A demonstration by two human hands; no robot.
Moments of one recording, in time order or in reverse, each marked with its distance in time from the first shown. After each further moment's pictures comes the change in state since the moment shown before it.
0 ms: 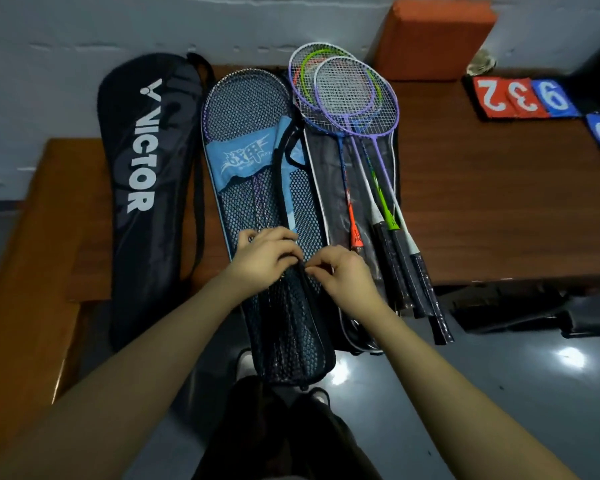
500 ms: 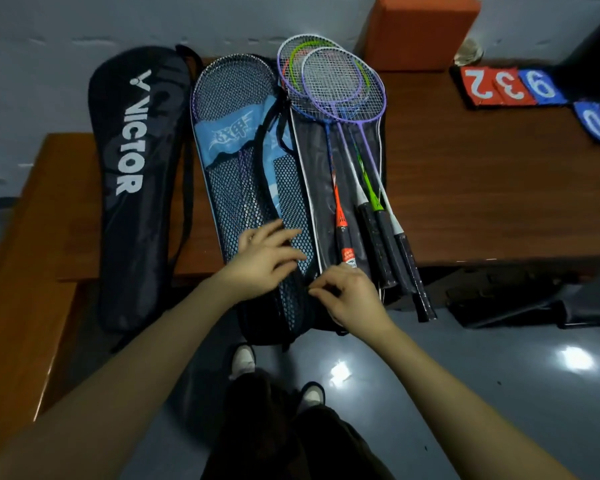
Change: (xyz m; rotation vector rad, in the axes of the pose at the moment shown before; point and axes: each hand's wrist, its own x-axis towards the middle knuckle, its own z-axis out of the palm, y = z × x) left_hand -0.030 0.025 0.027 0.034 0.001 0.112; right_hand -0.069 0.023 -0.007 -0.020 -0.010 -0.094
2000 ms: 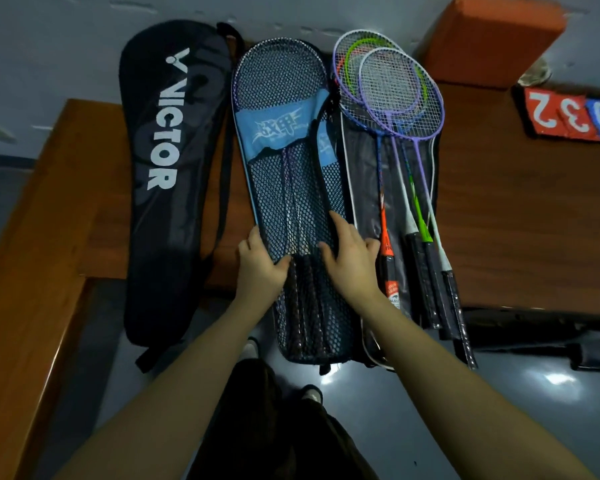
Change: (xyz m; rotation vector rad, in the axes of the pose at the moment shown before) left_hand 0.006 -0.047 0.006 -0.509 0.352 -0.730; right_hand 0.115 -0.005 0.054 -0.278 0.138 0.111
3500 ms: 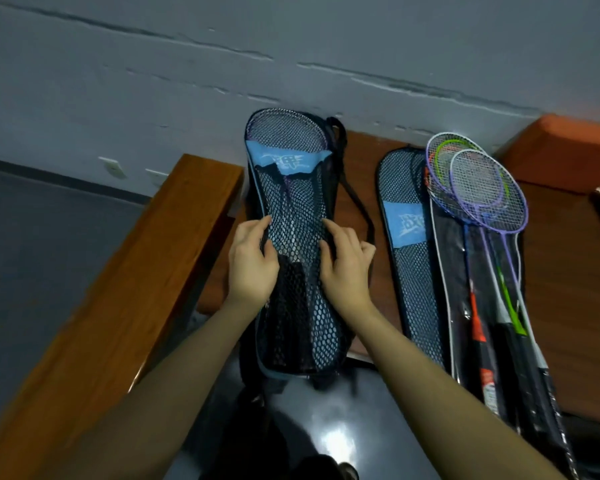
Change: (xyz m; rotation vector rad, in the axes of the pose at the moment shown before) left_hand 0.038 -0.034 -0.193 -0.150 0.448 0.223; right_hand 0.065 -0.189 0.050 0.193 0.185 -0.286
